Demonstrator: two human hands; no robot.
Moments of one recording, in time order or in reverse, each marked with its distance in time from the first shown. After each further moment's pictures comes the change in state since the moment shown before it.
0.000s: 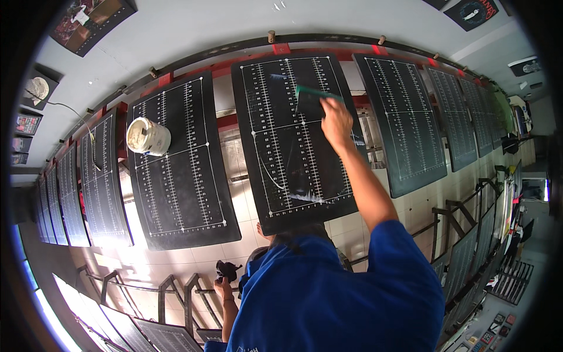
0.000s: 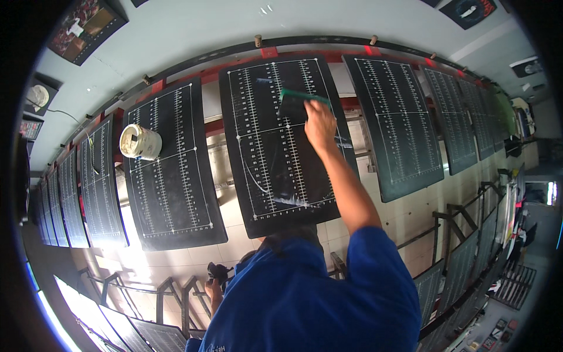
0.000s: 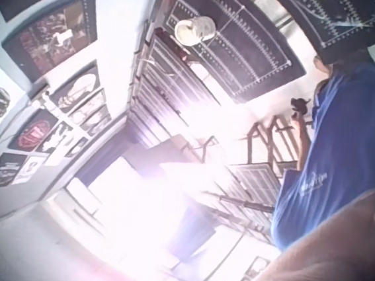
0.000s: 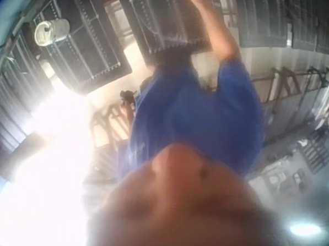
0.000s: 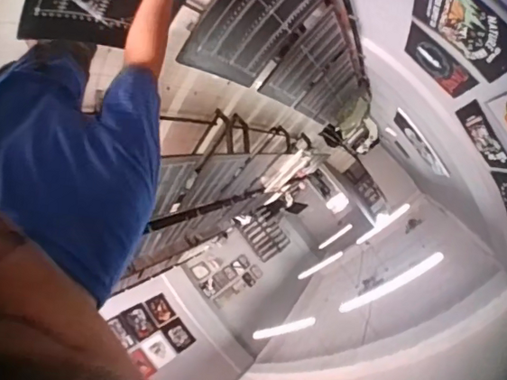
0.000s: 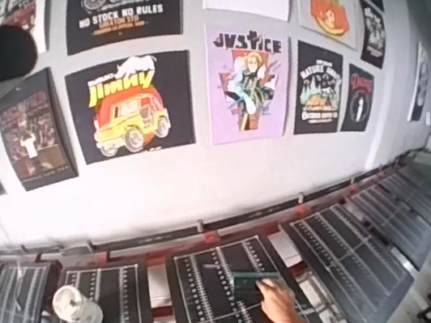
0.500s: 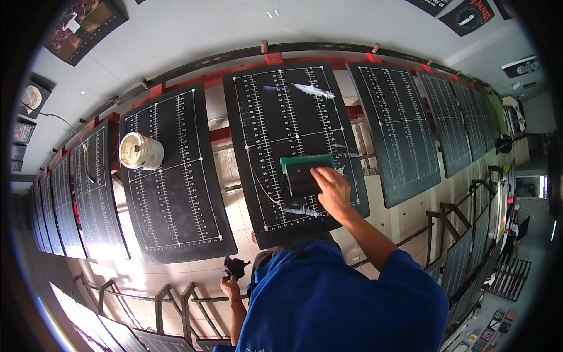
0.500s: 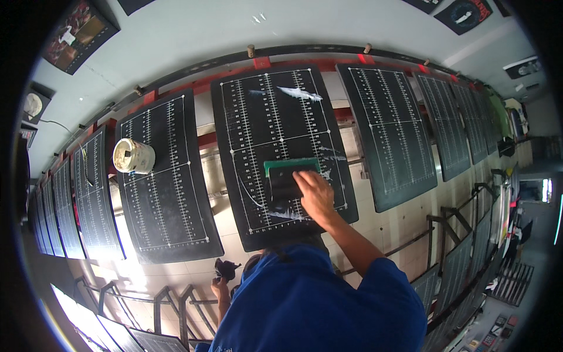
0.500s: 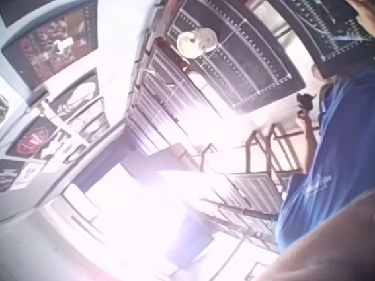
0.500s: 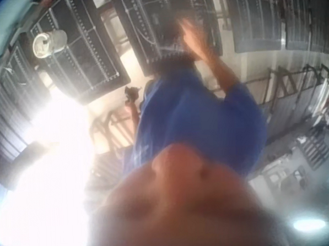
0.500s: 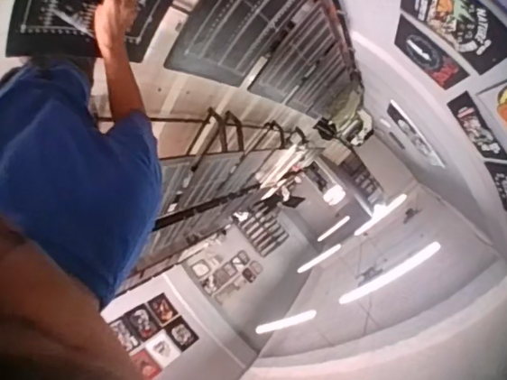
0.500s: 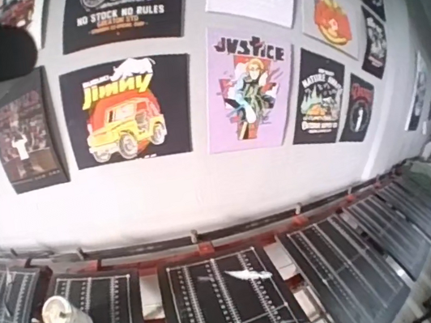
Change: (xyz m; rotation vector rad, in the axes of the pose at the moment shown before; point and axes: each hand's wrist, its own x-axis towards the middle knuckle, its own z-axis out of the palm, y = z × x) left_hand -0.009 0.024 0.072 -0.071 -0.115 0.065; right_hand -0.125 -0.033 -0.060 0.110 -0.186 -0.138
